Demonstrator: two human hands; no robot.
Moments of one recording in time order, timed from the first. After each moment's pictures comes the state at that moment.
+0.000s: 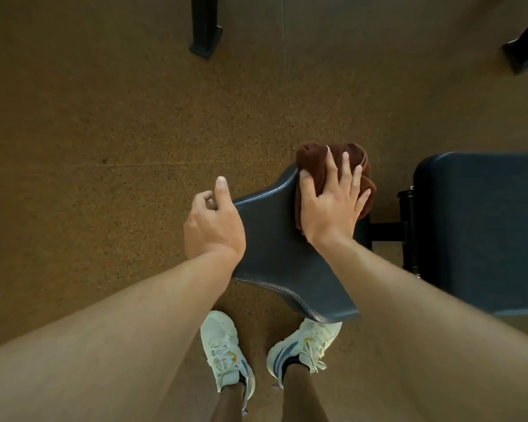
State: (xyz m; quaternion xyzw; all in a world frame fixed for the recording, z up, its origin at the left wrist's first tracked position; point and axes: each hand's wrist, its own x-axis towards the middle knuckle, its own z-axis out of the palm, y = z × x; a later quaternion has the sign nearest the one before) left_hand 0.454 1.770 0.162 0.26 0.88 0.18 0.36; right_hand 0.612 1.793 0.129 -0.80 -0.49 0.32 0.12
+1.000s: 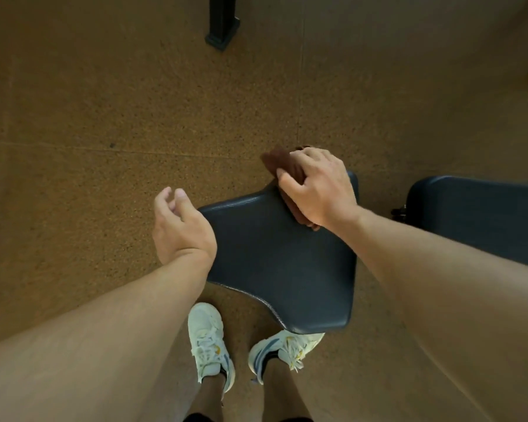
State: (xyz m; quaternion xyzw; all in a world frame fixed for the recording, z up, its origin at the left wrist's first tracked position) left_hand 0.462 1.769 0.163 0.18 0.92 0.26 0.25; right_hand 0.658 1.858 0.126 -0.59 -0.74 0.30 0.06
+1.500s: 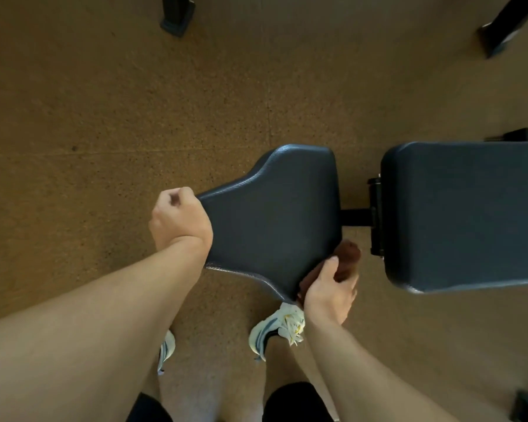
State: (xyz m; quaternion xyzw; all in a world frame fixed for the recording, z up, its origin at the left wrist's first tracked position) left_hand 0.450 1.771 0.160 0.19 0.90 0.22 0.32; right_hand 0.637 1.645 0.129 -0.92 -0.02 0.34 0.18
